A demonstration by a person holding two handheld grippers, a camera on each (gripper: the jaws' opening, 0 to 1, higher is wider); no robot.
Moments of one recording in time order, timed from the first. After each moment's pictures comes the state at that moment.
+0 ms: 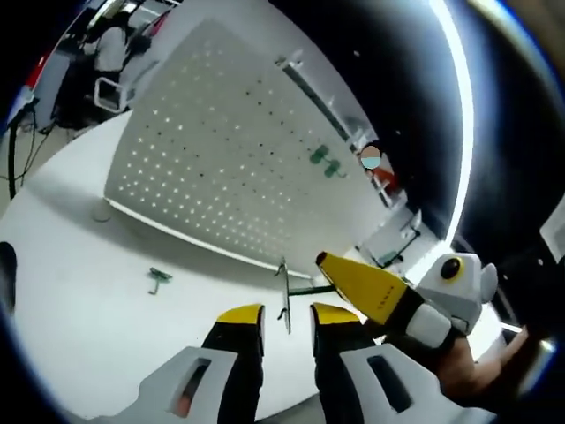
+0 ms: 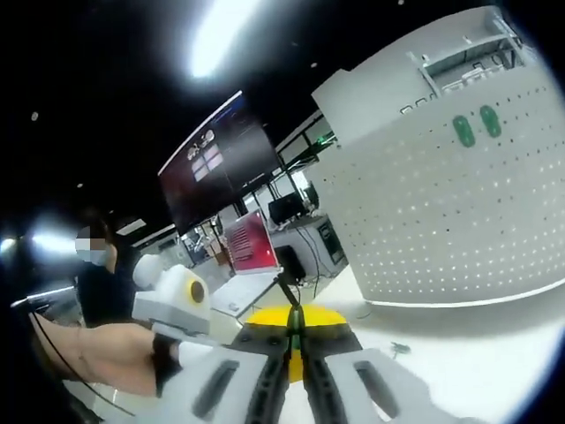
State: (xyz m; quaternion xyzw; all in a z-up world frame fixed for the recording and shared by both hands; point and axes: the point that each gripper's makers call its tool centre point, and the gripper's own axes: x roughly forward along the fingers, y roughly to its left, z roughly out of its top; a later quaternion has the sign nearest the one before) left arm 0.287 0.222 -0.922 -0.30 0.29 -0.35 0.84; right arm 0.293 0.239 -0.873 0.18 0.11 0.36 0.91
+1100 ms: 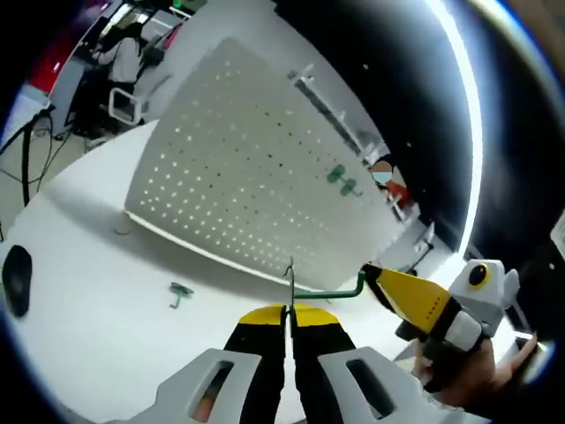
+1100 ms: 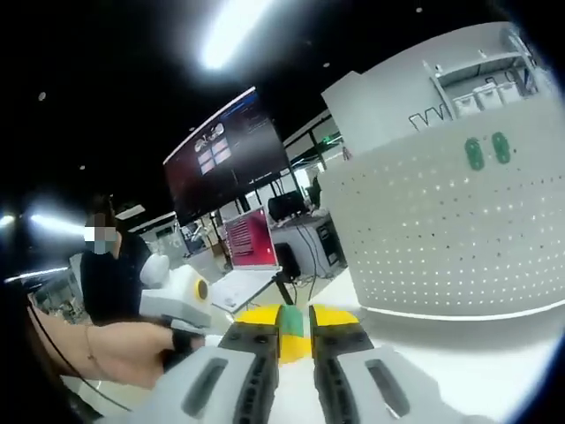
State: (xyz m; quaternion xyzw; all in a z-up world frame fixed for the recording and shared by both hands) left arm 0.305 0.255 -0.917 -0.28 0.25 -0.29 0.88; right arm 0.286 0.233 -0.857 0.14 0.10 0.36 0.92
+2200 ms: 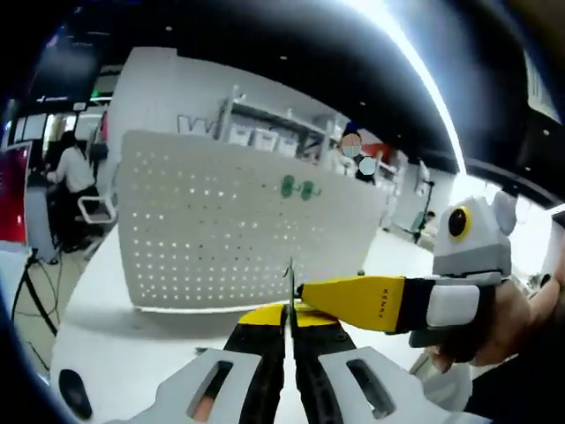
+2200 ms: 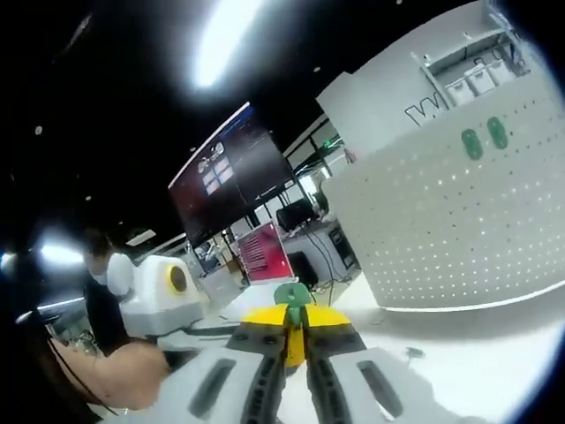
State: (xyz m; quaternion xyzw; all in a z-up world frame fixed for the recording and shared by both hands) left arm 0.299 0.223 -0.864 -0.12 0.15 -0.33 0.92; right arm 0.286 0.234 -0.837 0.23 0.10 0.37 0.89
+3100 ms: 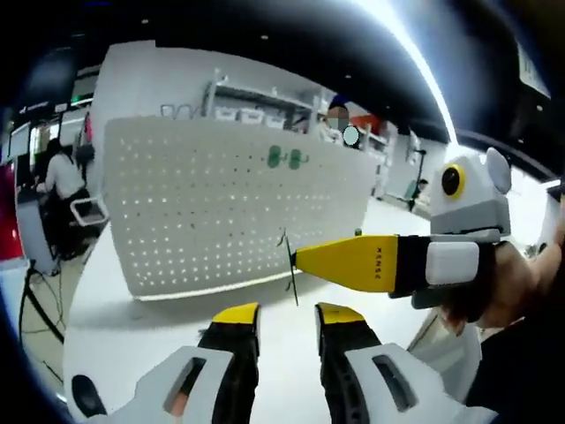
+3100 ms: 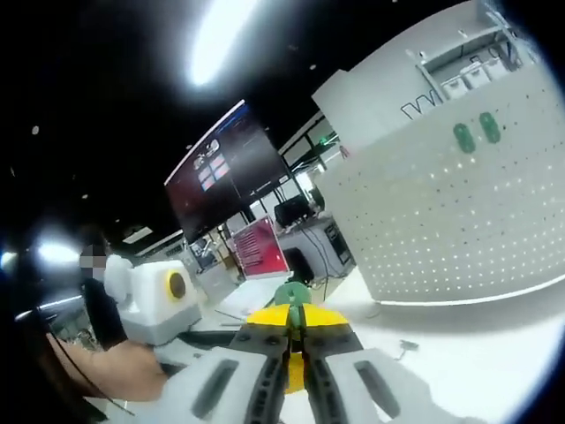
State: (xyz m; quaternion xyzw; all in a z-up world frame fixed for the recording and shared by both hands) left arm 0.284 0.227 -0.903 -0.03 0.19 -0.36 0.91; right arm 0.282 0.232 -0.857 0.20 0.12 0.37 0.90
